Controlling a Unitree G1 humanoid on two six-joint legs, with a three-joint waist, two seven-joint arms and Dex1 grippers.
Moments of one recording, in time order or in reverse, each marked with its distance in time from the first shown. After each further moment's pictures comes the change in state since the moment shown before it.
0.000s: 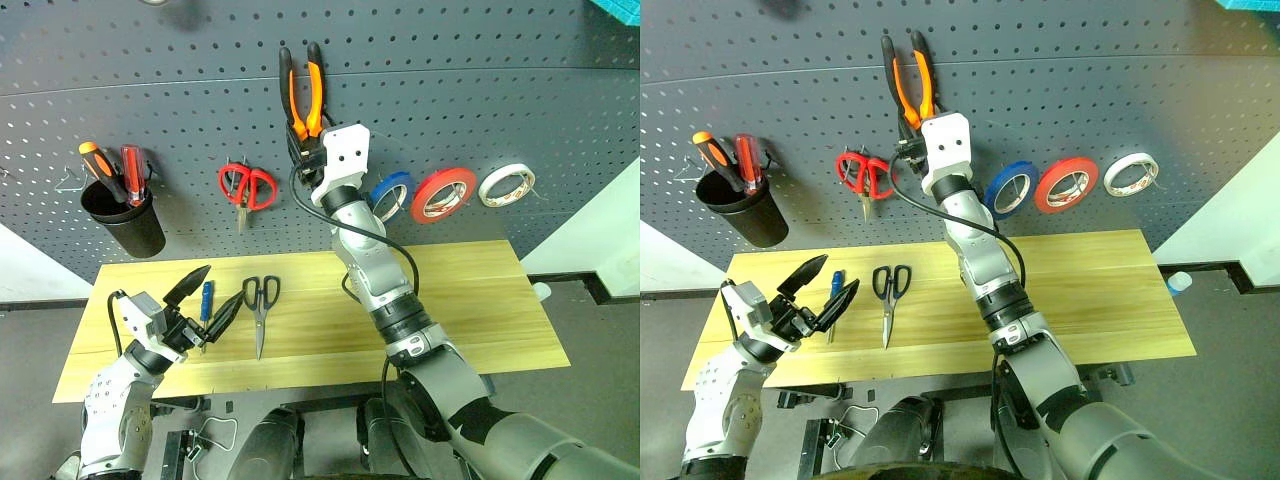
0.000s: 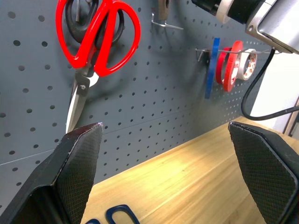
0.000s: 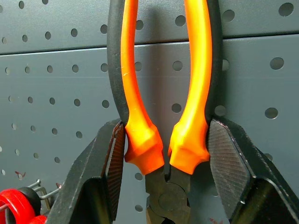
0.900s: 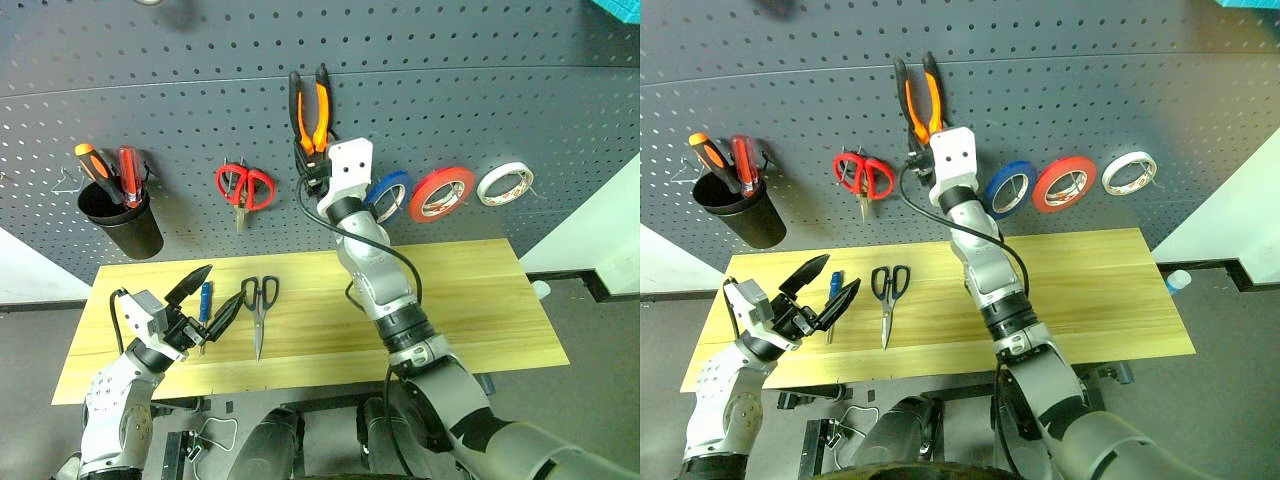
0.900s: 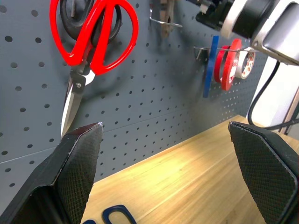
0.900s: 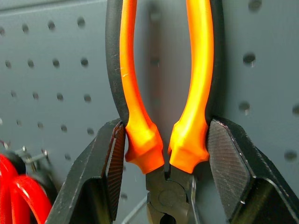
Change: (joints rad) left arm -0.012 0.002 0.000 0.002 0.000 0.017 -0.002; right arm 0.079 0.000 -0.003 -0.052 0.000 0.073 0.010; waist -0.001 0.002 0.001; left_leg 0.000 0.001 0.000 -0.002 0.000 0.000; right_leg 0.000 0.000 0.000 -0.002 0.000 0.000
